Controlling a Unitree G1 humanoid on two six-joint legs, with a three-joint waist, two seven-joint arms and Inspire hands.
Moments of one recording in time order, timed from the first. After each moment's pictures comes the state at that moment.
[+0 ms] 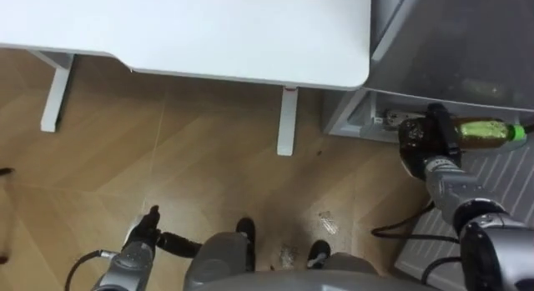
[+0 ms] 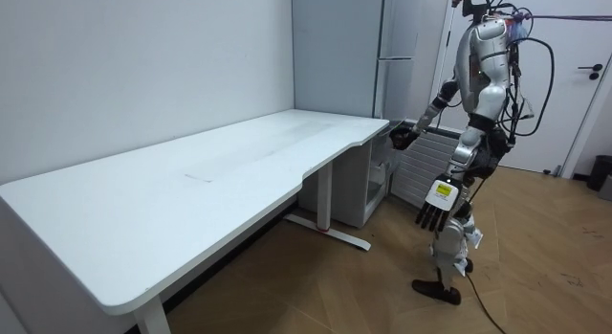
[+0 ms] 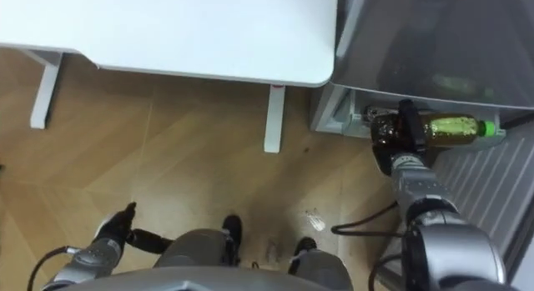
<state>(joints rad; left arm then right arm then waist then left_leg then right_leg) 0.05 0.25 -0.12 0.96 0.07 0.08 0.08 -0.42 -0.32 -0.10 1.29 1.64 0.02 0.03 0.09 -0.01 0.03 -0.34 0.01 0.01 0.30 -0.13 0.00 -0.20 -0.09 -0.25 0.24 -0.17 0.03</state>
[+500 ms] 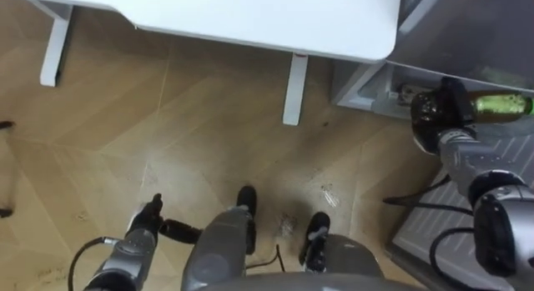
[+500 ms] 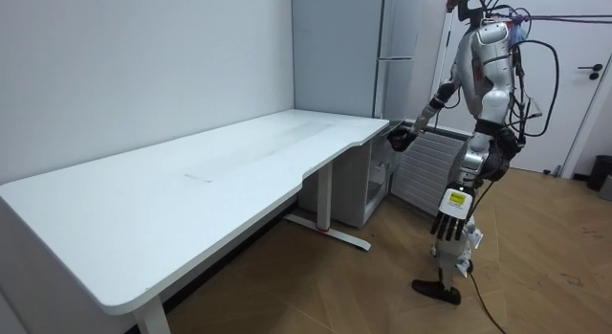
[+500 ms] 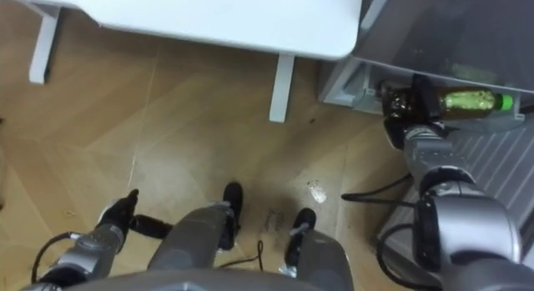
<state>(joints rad) -0.01 0.25 -0.12 1.04 0.05 0.06 0.05 -0.51 -0.38 -0.12 1.29 1.60 0.06 -0.05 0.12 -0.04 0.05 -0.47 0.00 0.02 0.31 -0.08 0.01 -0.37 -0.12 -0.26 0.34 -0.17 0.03</state>
